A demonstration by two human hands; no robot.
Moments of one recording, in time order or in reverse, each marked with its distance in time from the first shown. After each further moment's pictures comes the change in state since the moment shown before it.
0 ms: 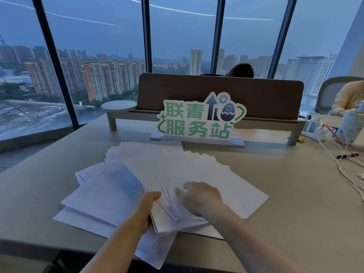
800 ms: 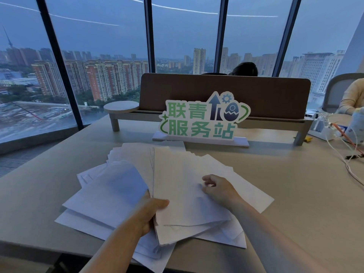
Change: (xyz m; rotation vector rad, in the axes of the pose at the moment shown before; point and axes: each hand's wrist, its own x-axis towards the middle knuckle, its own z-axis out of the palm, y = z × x) left_hand 0.011 -0.005 -0.002 0.049 -0.187 0.115; right_hand 0.046 0.079 0.009 0.605 0.070 0.085
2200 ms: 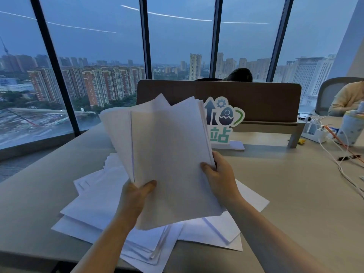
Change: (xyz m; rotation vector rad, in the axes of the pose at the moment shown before) left_hand -0.018 0.040 -0.008 0.111 0.225 0.440; right_hand -0.029 -0.055 -0.019 0.405 0.316 -0.372
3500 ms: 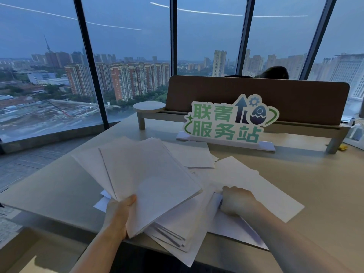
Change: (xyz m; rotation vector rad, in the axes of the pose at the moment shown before) left_hand 0.000 -0.063 -0.110 -0.202 0.325 -0.328; right_hand -0.010 0.044 0.041 -1.354 -0.612 0.203
